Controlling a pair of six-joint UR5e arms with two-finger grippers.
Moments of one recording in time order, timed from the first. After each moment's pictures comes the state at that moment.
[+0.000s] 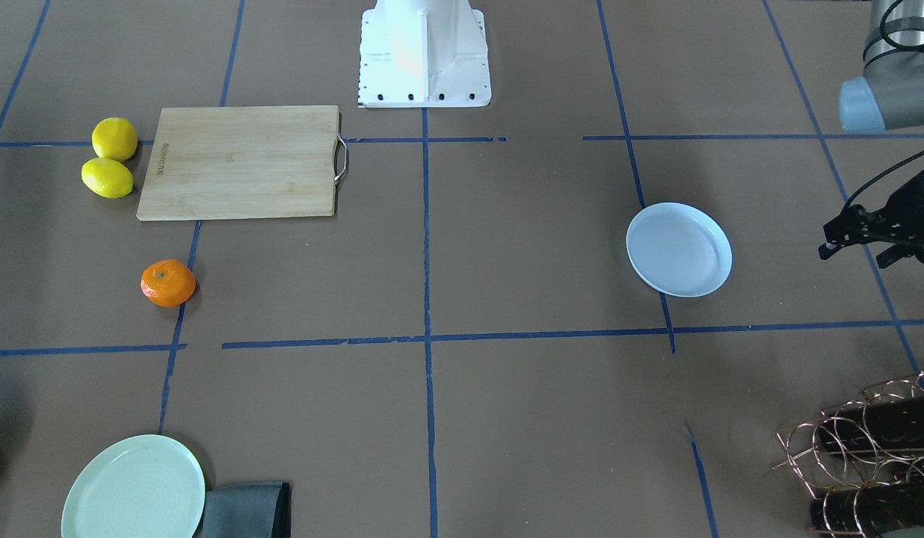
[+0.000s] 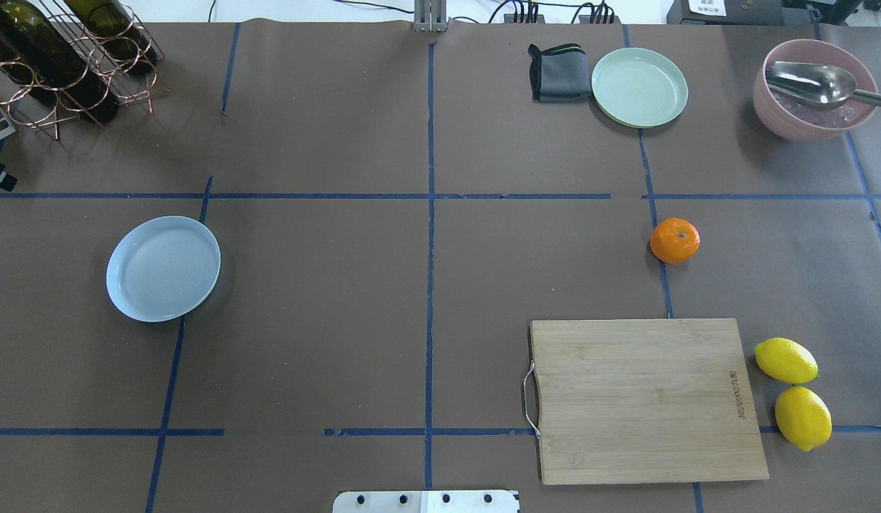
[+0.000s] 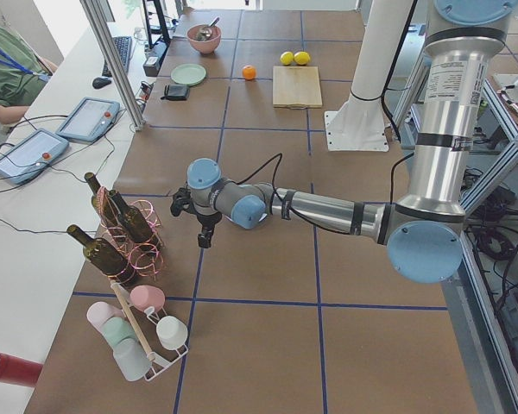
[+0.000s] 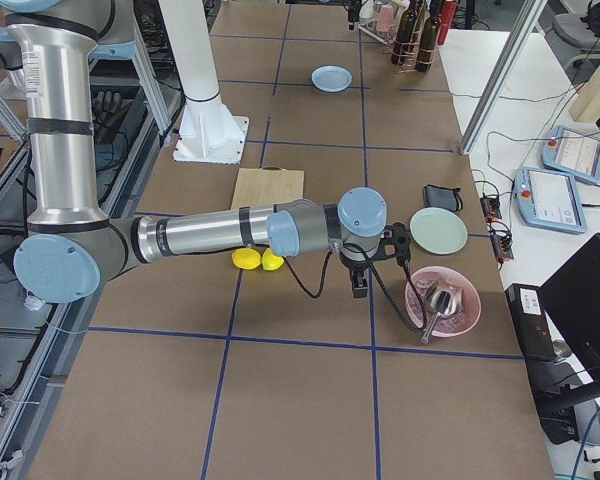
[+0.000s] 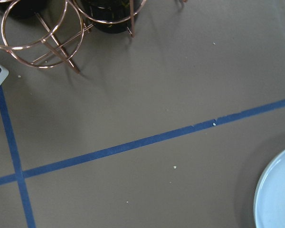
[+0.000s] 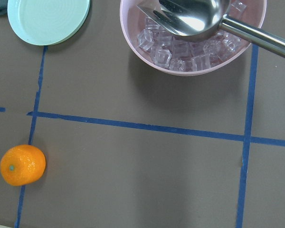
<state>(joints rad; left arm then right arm) -1.18 -1.64 -1.61 -2.02 -2.29 -0.54 1.53 -1.54 1.73 -1.53 2.52 0.11</state>
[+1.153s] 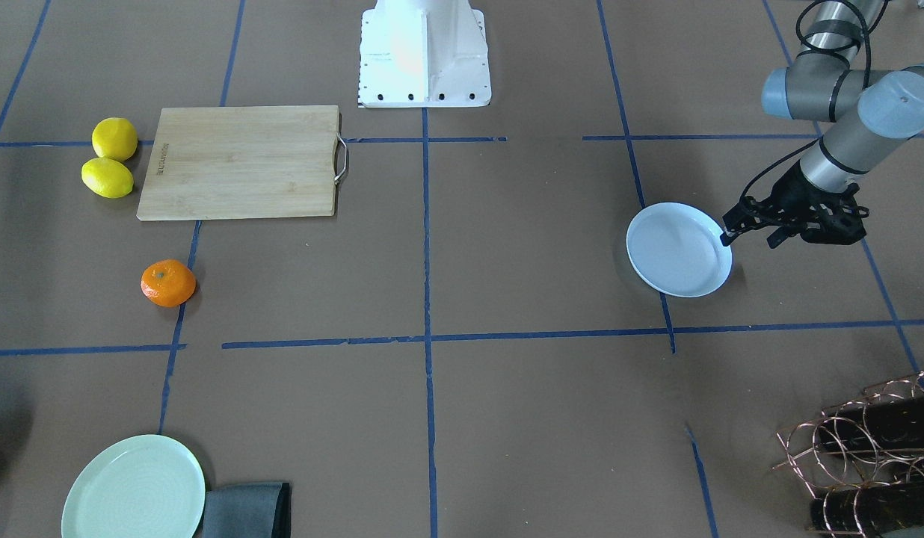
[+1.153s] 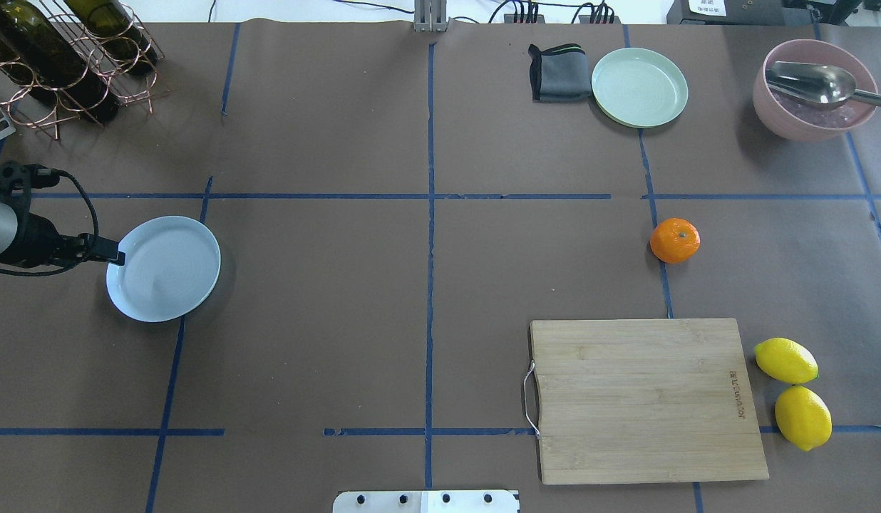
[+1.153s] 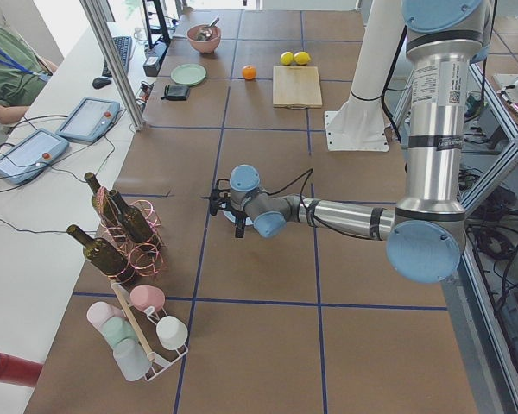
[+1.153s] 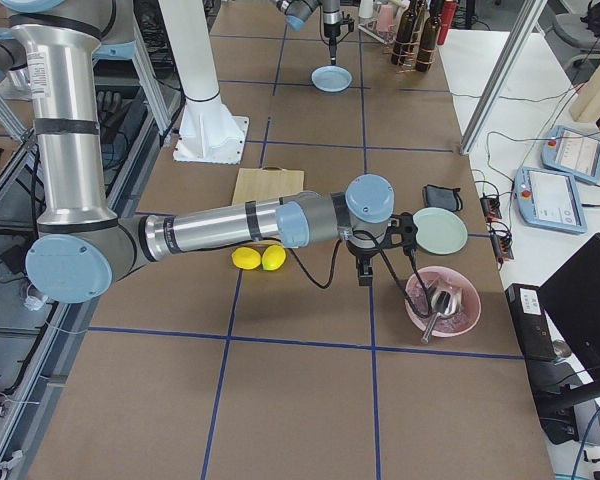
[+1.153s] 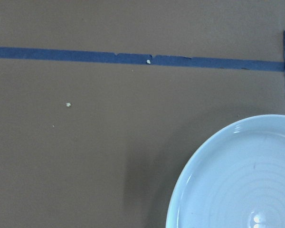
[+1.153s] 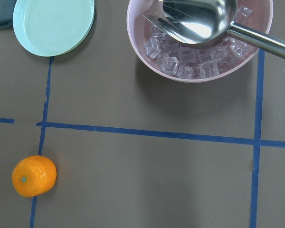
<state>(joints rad) -0.88 -1.56 -1.61 -2.34 -2.11 -1.00 1.51 -1.52 1.74 -1.53 2.52 0.17</state>
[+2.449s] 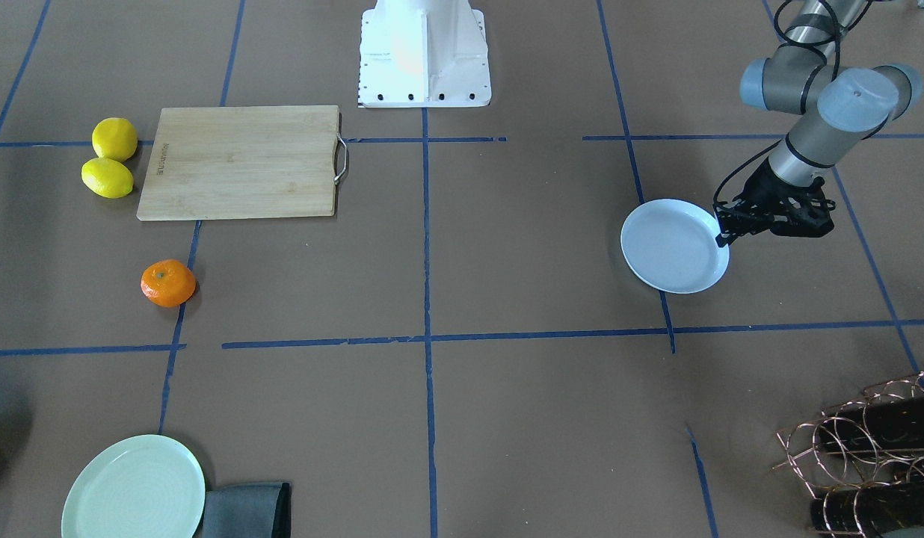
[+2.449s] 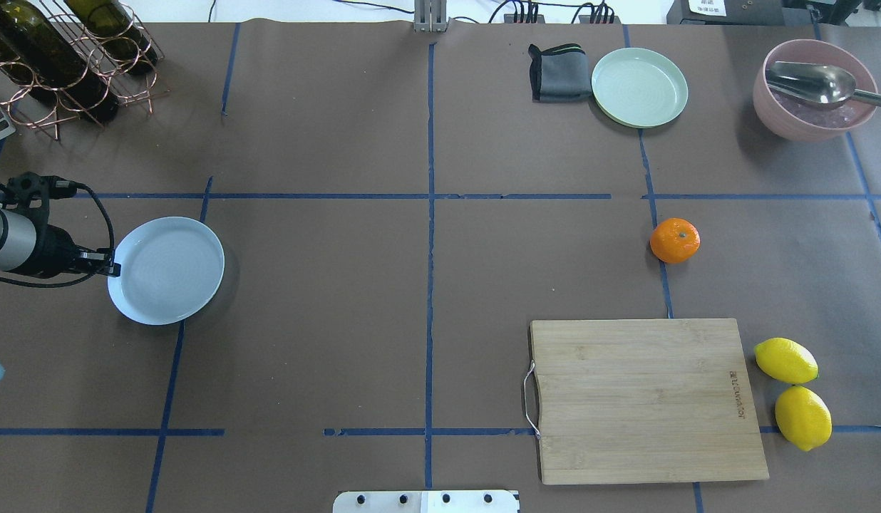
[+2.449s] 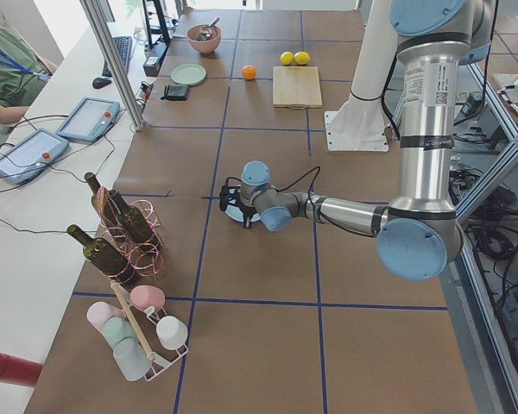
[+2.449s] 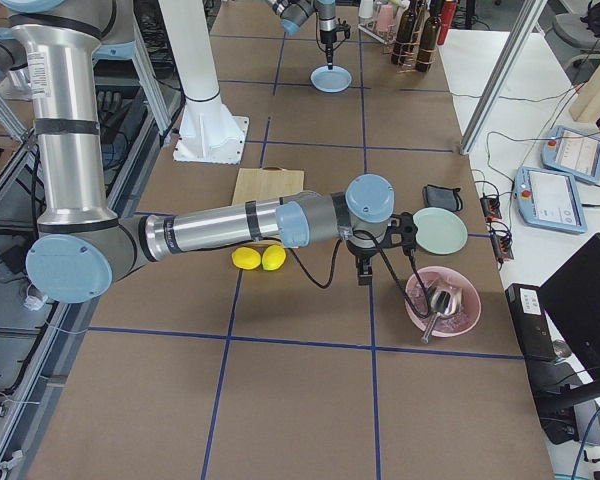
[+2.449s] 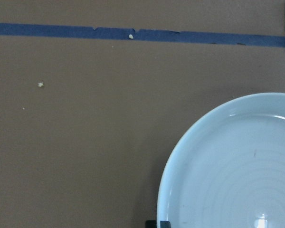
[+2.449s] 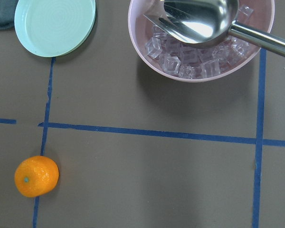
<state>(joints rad) -0.84 -1.53 -1.68 -2.33 -2.09 -1.01 1.51 -1.52 1.74 -1.53 2.53 0.18</state>
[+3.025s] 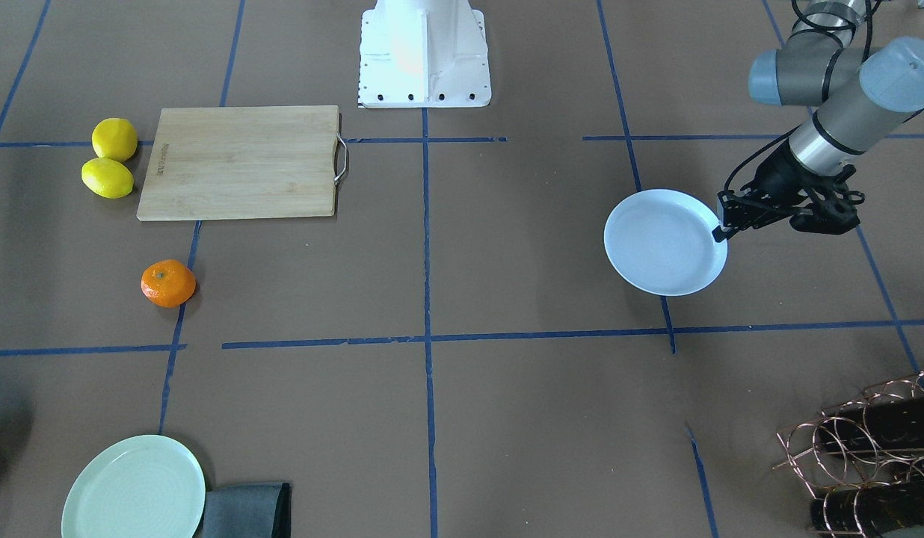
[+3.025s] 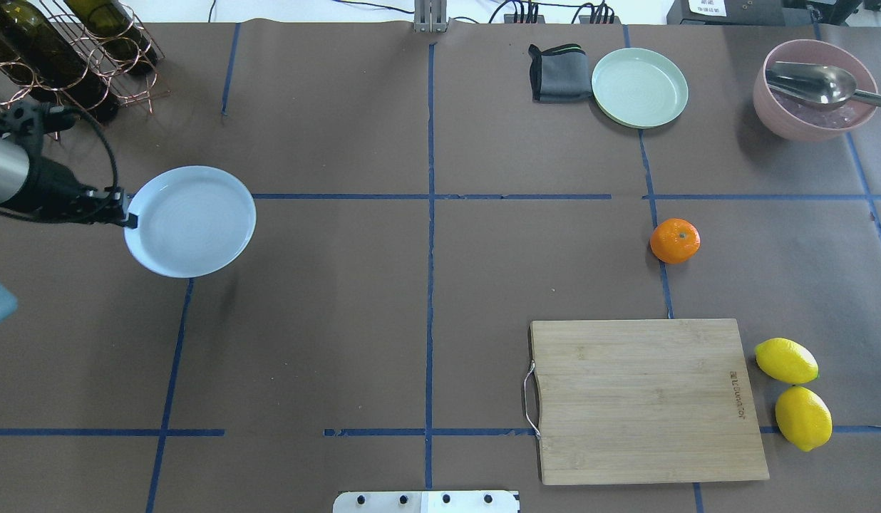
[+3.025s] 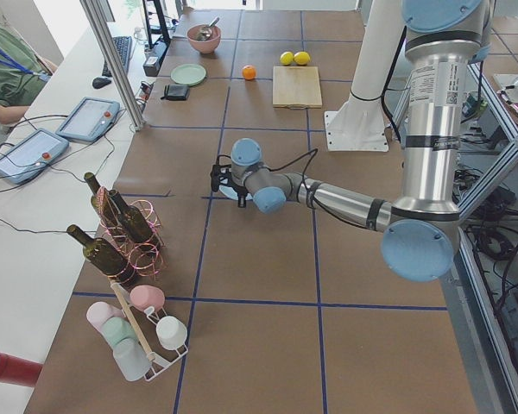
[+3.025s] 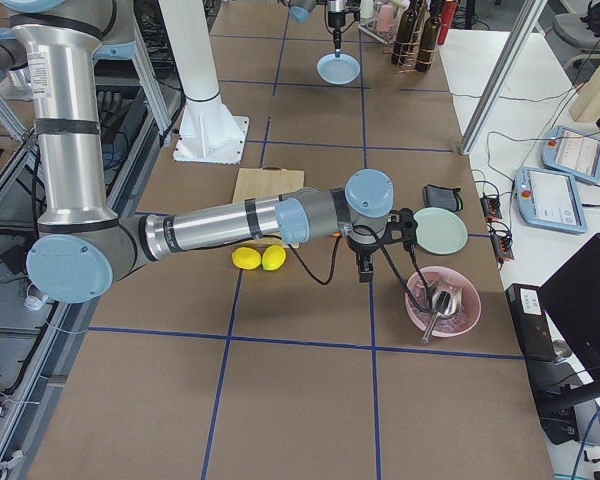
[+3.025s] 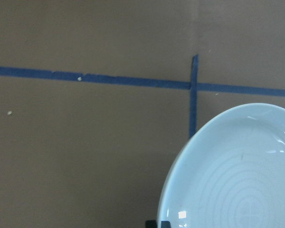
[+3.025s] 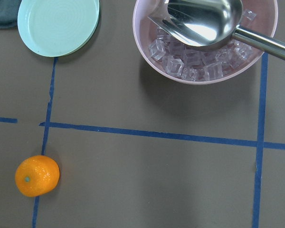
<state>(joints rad) -0.97 -1.73 -1.74 -2.11 -2.24 -1.06 1.50 -1.52 1.76 -1.53 2.52 0.19</state>
